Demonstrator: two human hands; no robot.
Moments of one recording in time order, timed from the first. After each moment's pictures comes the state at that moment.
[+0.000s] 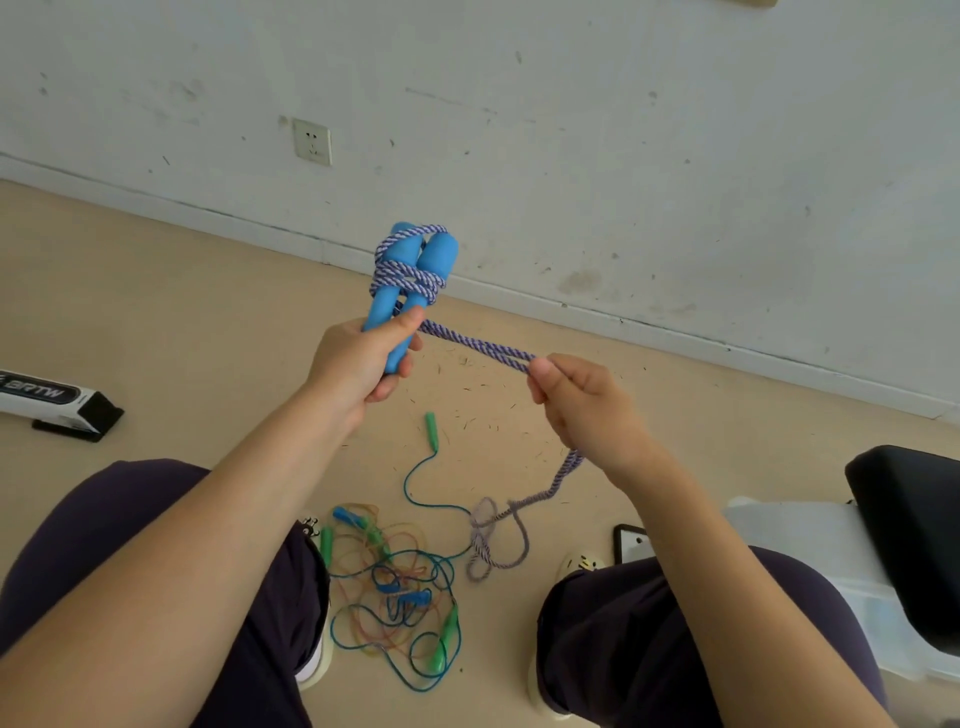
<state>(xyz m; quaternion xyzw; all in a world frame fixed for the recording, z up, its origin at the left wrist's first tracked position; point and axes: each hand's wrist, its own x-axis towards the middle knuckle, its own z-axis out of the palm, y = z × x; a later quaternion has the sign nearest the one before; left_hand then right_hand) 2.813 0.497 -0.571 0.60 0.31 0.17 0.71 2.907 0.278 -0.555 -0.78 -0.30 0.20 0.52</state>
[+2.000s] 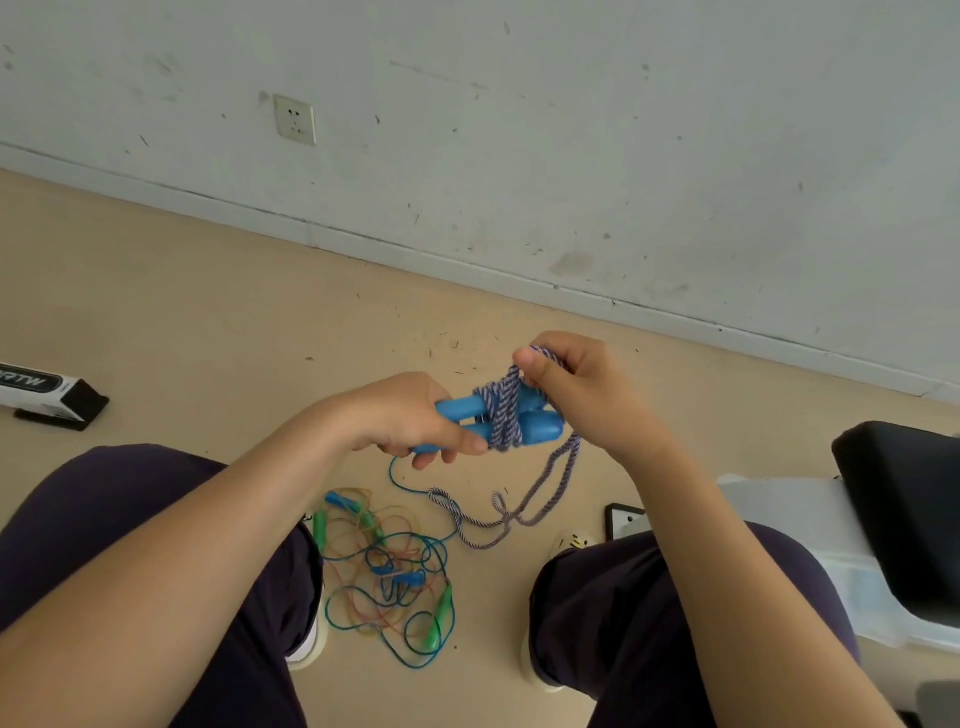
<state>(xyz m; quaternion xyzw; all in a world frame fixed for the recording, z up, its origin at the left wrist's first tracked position) 2.812 0.461 -0.585 0.83 0.14 -0.24 0.48 2.908 0.272 -0.546 -0.78 -0.37 0.16 0.48</state>
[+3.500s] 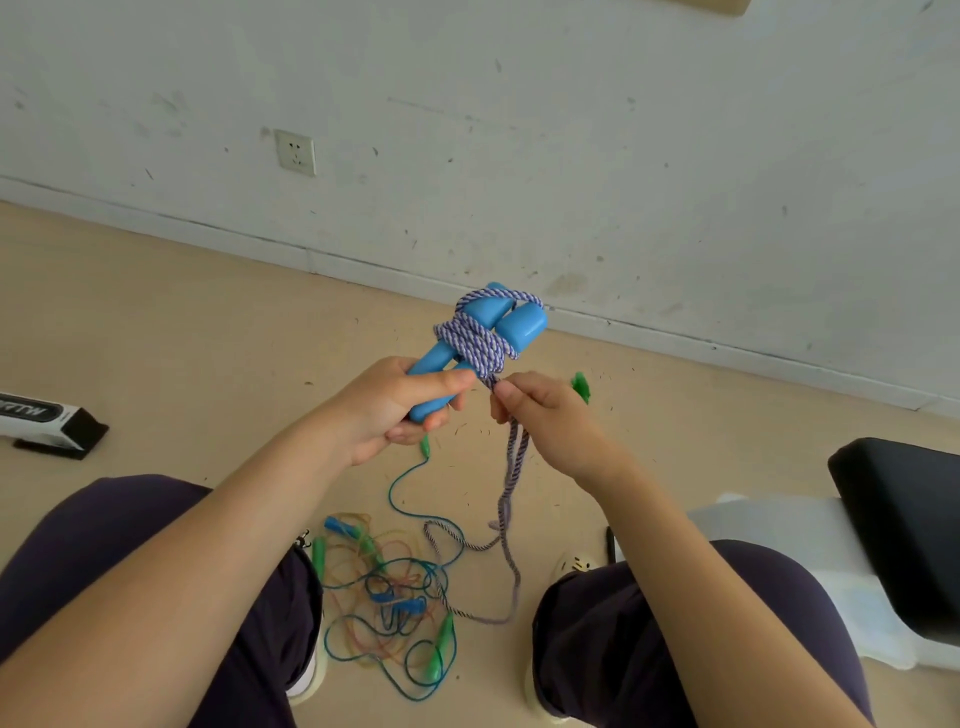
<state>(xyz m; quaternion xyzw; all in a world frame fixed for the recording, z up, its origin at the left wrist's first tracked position) 2.808 0.470 -0.567 0.65 0.11 -0.05 0.75 2.899 0.287 -0.563 -0.81 -0.31 0.20 0.46</state>
